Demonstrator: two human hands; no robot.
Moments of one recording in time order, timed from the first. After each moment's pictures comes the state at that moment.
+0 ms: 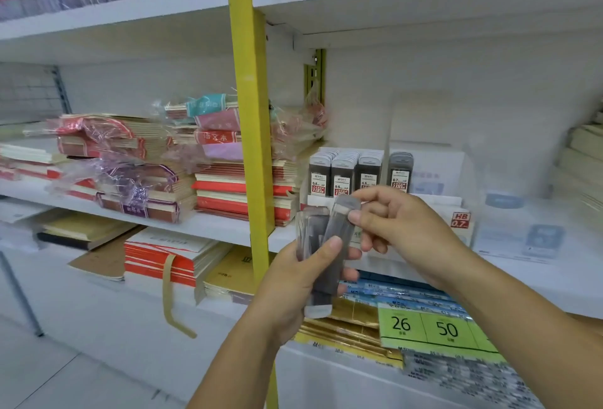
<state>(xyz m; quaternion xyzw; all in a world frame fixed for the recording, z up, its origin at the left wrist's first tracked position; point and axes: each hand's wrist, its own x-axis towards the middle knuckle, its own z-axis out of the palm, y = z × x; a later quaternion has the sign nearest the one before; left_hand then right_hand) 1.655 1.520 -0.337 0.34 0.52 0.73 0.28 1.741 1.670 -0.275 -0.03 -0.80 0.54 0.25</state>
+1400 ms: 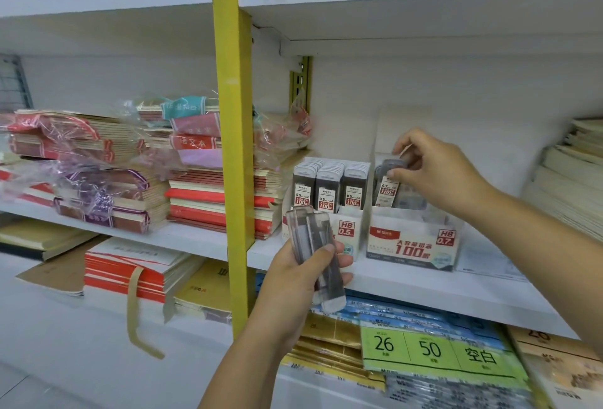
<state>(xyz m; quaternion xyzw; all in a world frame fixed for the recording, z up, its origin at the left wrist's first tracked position) 1.648 1.554 -0.338 0.28 0.49 0.79 0.25 1.728 1.765 -0.212 -0.14 -0.90 0.14 0.38</state>
